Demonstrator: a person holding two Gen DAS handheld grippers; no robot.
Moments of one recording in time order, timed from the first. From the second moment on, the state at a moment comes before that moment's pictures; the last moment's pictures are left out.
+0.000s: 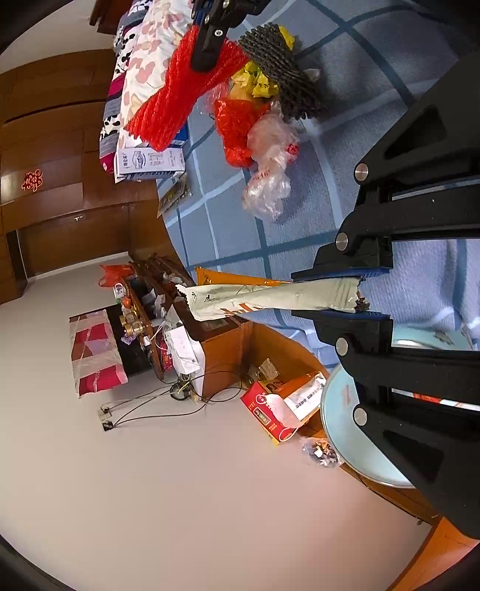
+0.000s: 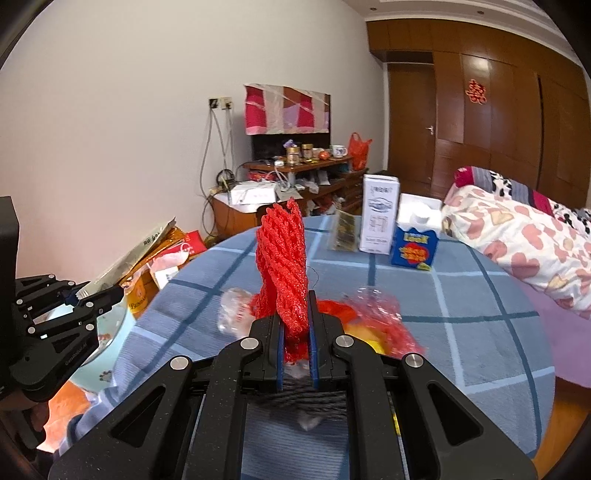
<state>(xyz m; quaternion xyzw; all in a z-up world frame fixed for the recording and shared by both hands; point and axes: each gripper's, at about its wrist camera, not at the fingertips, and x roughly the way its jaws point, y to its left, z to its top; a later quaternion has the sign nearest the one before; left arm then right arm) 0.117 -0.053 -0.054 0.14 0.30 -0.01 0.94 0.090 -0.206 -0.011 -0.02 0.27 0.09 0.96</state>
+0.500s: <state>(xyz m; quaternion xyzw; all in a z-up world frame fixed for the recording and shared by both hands) 0.107 -0.022 -0.056 0.13 0.30 0.00 0.94 0.093 -0.175 -0.016 -0.05 0.28 0.10 0.95</state>
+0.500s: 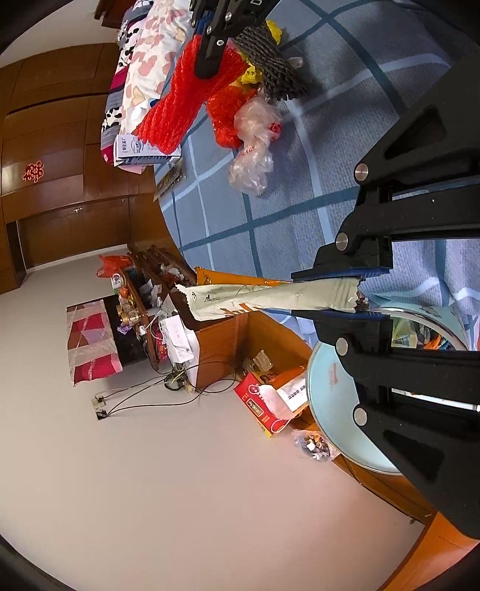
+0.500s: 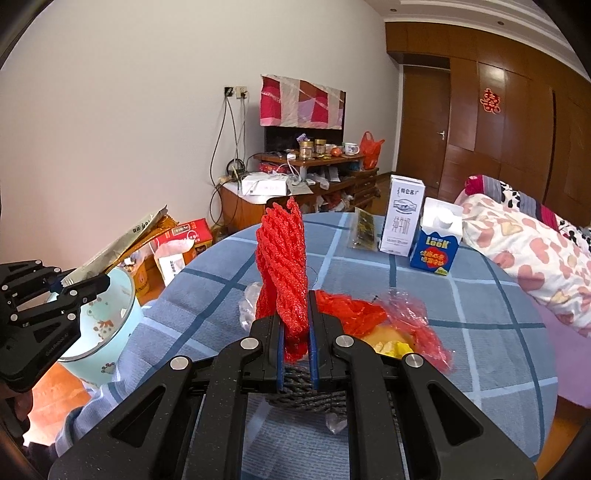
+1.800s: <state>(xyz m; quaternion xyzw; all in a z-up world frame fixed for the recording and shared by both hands) 0.060 0.095 -0.075 0.12 0.34 0.09 0.93 0.099 -0.051 -0.030 -0.12 0.28 0.22 0.93</state>
